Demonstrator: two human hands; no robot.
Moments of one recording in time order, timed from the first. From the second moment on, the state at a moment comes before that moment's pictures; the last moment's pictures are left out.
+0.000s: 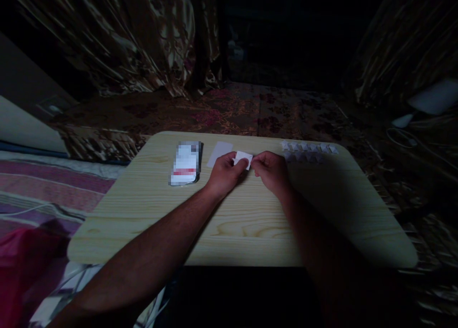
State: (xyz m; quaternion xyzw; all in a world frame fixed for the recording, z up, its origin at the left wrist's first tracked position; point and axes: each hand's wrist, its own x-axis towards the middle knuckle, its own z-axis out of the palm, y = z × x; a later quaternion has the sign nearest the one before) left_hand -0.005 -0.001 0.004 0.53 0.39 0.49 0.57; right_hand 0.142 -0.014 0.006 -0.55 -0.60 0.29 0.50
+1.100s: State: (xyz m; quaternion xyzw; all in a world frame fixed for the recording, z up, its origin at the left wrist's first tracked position) left_hand -0.005 0.002 -0.004 0.60 0.41 0.47 0.50; right_hand 0.141 -0.015 0.002 -0.57 -0.62 0.25 0.48
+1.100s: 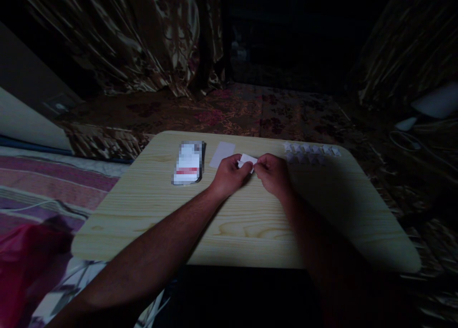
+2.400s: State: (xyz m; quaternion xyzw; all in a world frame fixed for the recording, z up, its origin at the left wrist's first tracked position) left_hand -0.009 0.002 0.003 0.60 0.41 0.46 0.51; right_hand 0.148 -0.012 0.007 -0.56 -0.62 0.29 0.46
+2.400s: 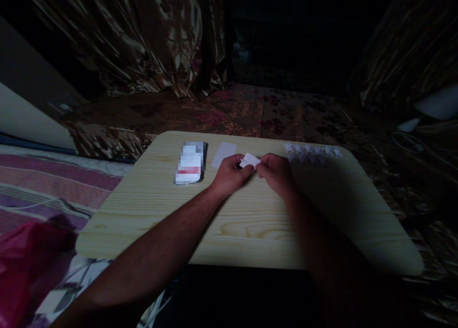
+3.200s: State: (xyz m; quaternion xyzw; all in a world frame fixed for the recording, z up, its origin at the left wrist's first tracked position) left_hand -0.010 0.003 -0.002 0.58 0.41 0.46 0.53; right_hand 0.146 -0.015 0.011 -0.54 -0.62 0.35 0.45
